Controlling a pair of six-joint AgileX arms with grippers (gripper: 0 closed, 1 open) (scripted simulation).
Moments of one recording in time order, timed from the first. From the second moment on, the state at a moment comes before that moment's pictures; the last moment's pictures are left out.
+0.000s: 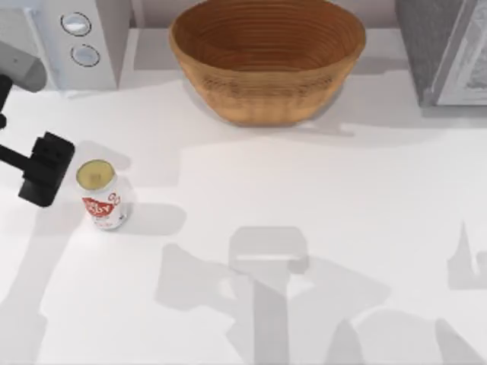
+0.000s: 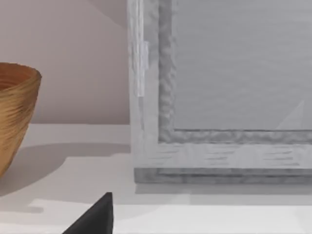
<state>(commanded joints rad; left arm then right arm) -0.15 1.18 0.99 -0.73 0.00 0.33 0.00 0.00 0.00 0.00 0.00 0.00</state>
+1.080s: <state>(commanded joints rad) -0.26 1.96 1.62 -1.22 0.00 0.55 0.00 0.00 0.00 0.00 0.00 0.00</state>
